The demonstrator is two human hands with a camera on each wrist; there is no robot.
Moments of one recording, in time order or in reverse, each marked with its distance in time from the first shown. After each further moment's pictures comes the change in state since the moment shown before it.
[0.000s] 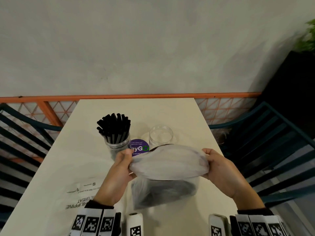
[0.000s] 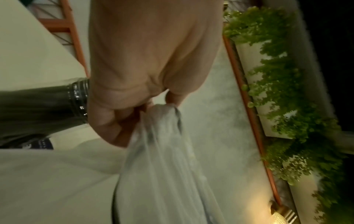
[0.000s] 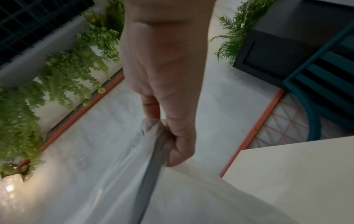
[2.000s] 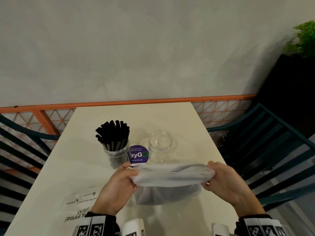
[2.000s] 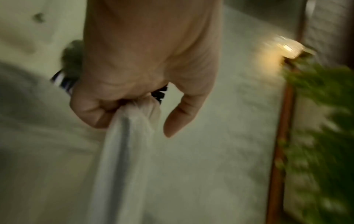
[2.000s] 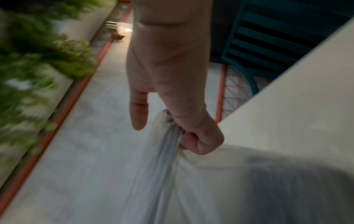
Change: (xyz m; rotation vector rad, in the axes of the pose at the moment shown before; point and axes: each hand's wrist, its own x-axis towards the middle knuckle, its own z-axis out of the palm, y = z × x) left_hand 0.005 -0.003 -0.014 -0.311 -0.144 -0.226; right_hand -0.007 0.008 -0.009 0.240 -0.005 0.162
